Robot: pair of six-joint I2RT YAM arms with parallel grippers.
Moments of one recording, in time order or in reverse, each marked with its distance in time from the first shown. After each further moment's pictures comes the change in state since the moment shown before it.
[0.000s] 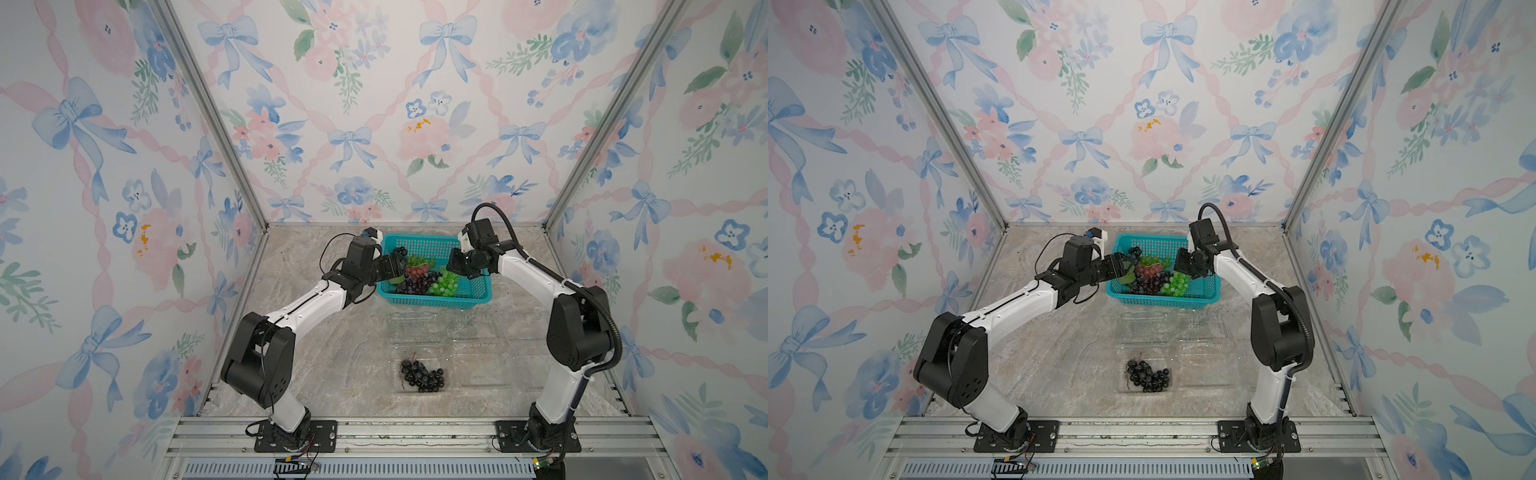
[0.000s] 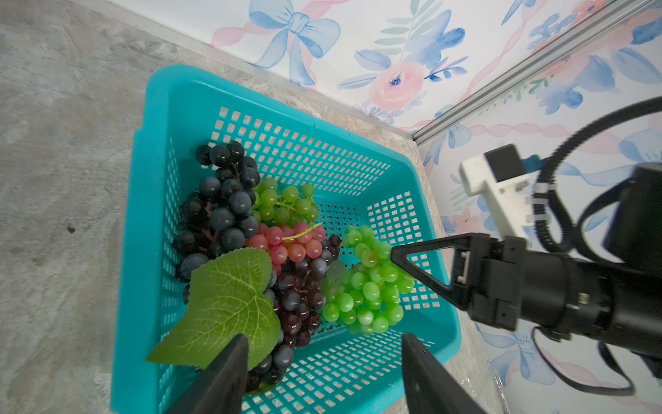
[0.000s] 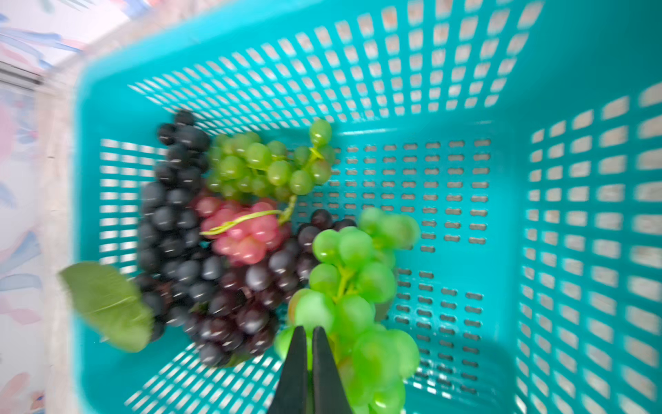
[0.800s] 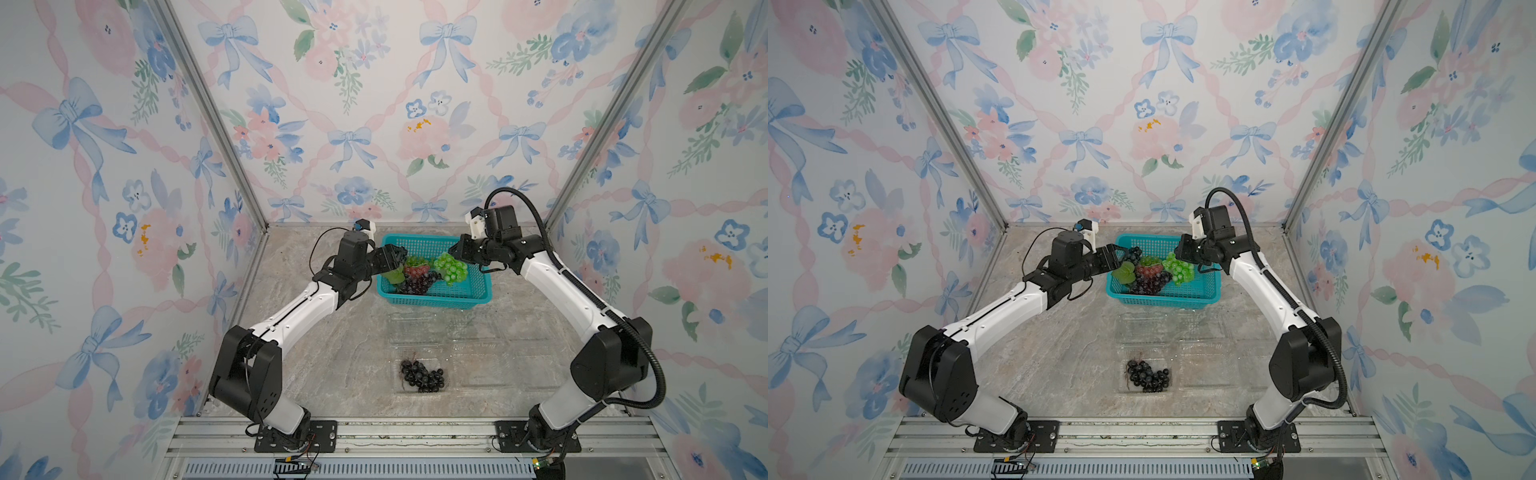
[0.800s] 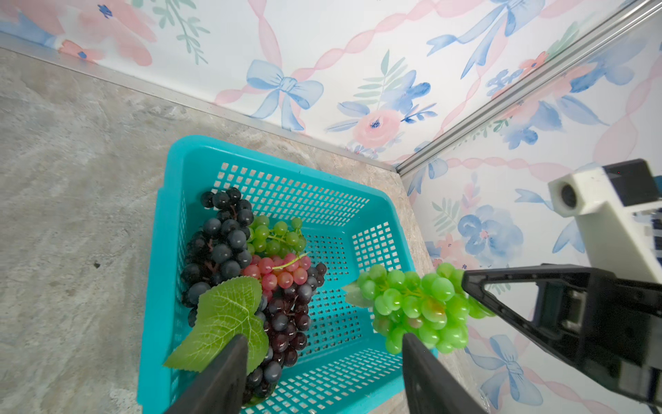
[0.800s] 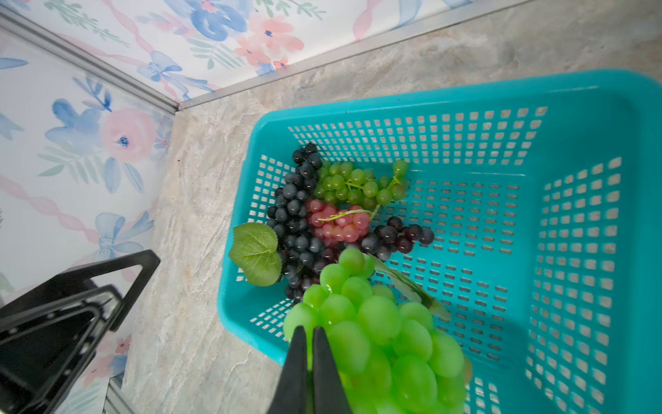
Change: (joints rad) left arm 0.017 -0.102 0.008 0.000 -0.037 0.000; right arm 0.029 -0.217 0.035 -0.060 -0.091 -0.025
